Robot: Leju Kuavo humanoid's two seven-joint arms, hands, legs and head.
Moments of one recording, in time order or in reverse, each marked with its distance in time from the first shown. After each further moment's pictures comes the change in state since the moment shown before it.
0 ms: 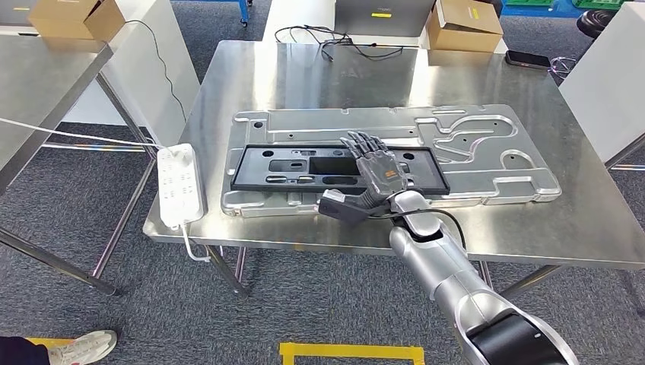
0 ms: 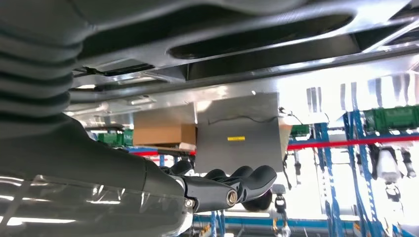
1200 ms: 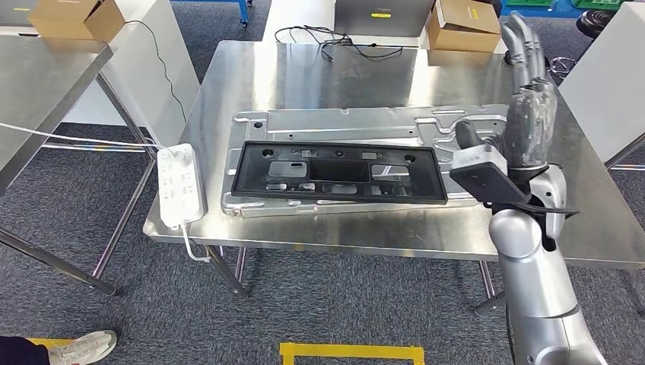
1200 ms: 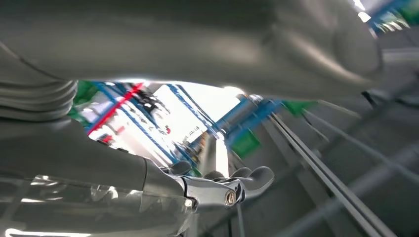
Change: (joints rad) left arm 0.030 0.000 0.031 0.000 0.073 0.038 -0.015; right arm 0.217 -0.226 -0.353 -1.010 -0.470 0.107 -0.088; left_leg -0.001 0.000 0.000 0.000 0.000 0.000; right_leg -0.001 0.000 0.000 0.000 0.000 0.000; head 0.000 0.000
